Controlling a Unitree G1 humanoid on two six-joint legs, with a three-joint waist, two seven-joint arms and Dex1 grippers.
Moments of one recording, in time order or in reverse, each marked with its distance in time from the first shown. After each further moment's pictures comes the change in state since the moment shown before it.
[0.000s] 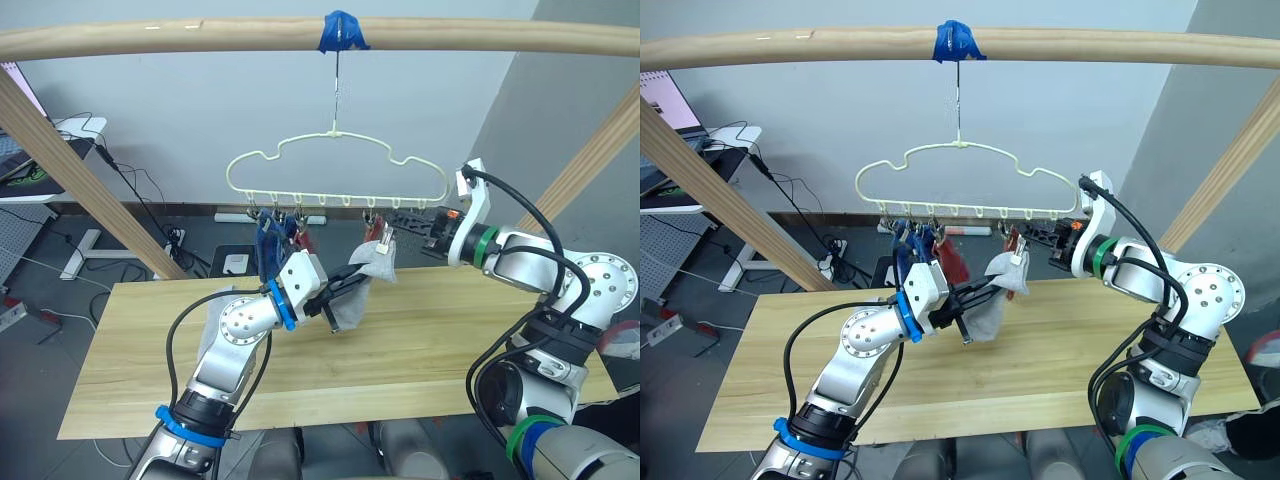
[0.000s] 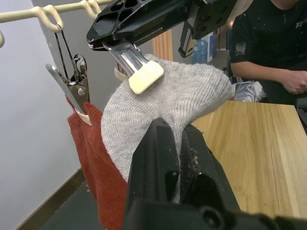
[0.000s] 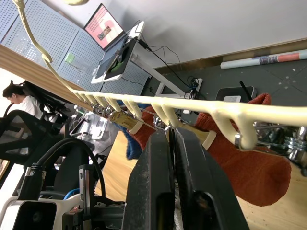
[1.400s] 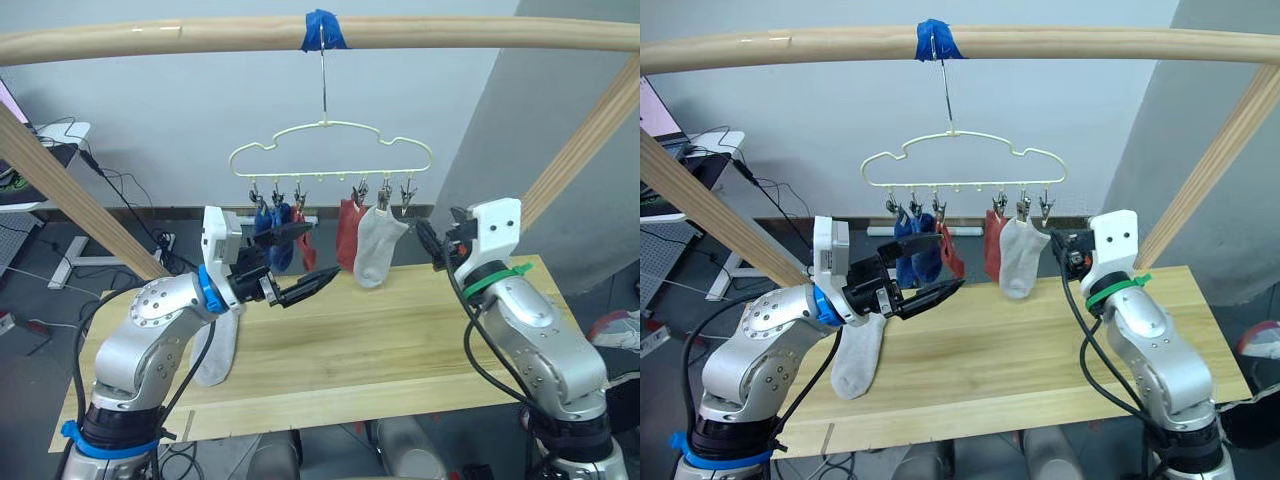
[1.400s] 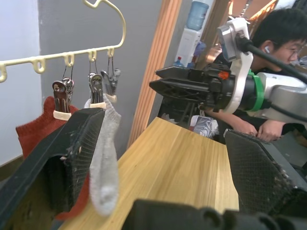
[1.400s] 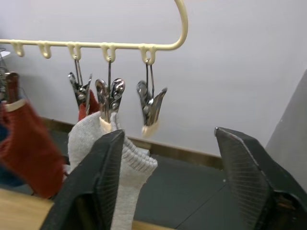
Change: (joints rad) left arm 0.051 0.222 0.304 -0.376 -0.552 0.607 -0.063; right arm 0.477 -0.191 0.613 -0.354 -0.919 -0.956 0.194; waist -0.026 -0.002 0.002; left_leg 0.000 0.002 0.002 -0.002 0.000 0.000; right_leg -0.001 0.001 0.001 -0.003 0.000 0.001
